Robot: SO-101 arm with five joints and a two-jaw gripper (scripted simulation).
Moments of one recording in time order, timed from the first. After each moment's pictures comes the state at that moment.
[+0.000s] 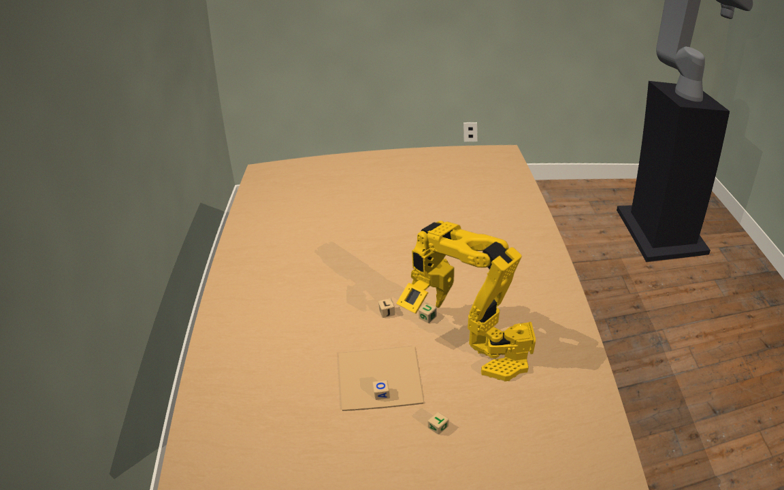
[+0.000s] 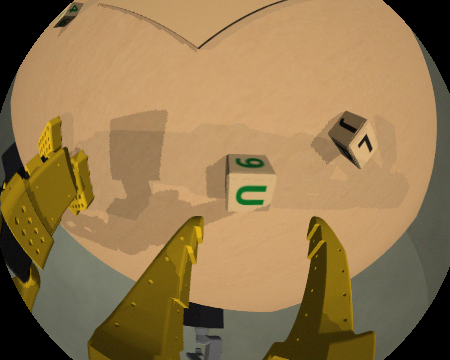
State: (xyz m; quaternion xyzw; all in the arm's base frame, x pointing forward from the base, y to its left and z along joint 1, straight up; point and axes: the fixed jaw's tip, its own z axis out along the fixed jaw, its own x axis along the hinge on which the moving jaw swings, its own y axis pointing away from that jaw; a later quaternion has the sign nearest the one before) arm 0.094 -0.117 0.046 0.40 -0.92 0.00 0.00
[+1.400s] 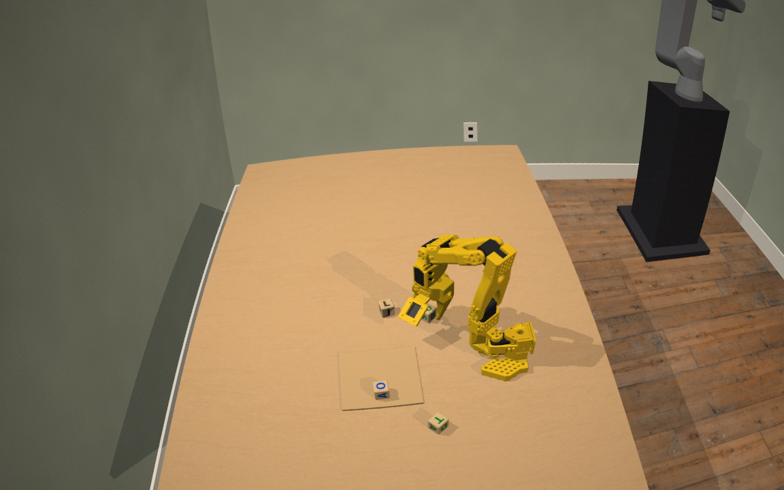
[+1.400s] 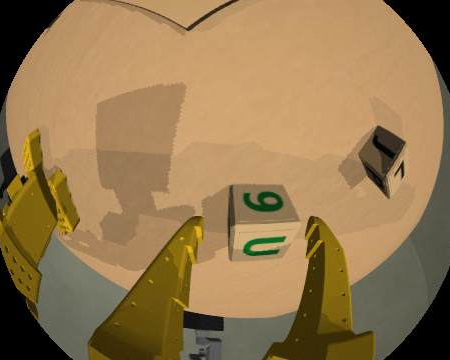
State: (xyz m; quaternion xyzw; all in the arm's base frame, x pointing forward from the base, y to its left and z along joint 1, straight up) arm 0.093 -0.116 0.014 0.40 -0.92 0.00 0.00
